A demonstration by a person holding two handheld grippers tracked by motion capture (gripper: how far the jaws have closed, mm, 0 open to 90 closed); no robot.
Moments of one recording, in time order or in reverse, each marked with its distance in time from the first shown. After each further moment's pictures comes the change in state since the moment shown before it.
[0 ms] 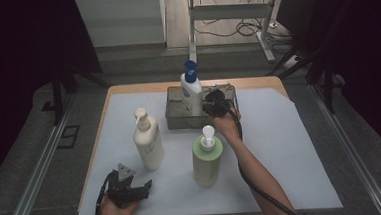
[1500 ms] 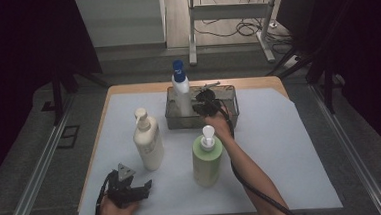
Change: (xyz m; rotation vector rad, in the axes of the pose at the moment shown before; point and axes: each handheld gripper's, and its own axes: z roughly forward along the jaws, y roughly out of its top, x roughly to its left) left arm 0.000 0.000 0.000 0.000 -0.001 -0.001; right arm 0.021 0.013 0.015 0.017 0.056 -0.017
